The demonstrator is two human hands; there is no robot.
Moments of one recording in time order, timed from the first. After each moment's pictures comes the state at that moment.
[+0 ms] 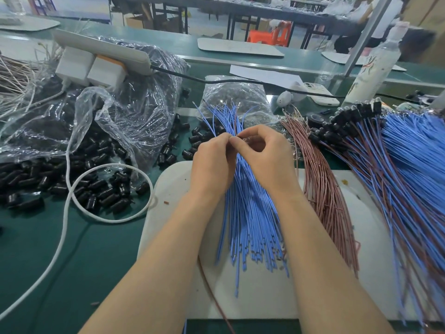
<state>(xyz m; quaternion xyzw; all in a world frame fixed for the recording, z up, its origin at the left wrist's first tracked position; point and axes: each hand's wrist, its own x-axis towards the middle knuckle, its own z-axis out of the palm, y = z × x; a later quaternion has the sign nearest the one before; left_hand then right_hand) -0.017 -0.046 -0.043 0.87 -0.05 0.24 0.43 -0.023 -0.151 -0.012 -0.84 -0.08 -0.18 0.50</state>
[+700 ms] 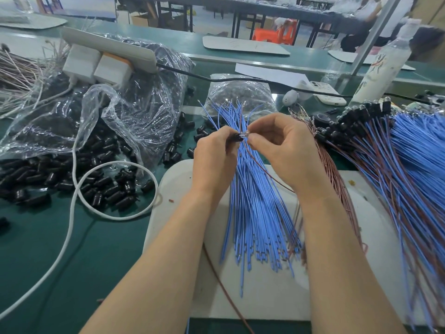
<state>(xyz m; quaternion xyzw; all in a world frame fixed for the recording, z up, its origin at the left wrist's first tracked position) -0.012 -0.043 -0.041 0.83 -0.03 0.25 0.50 -0.030 -0.165 0.011 -0.81 -0.15 -0.14 0.55</state>
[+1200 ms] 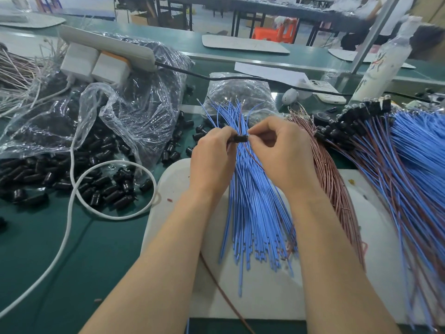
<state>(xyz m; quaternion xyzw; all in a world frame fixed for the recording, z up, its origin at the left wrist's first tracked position) -0.020 -0.040 -0.036 0.87 -0.05 0.26 0.42 -0.030 -0.159 0.005 -0.88 -0.11 -0.23 0.40</state>
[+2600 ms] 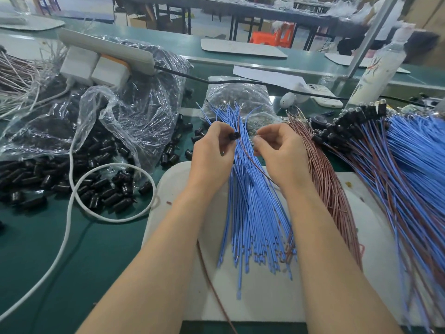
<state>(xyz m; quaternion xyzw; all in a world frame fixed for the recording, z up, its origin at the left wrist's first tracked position) -0.013 -0.038 -0.039 0.79 -0.06 0.22 0.57 -0.016 -0.164 -0.012 -0.80 -0.03 -0.16 0.58</state>
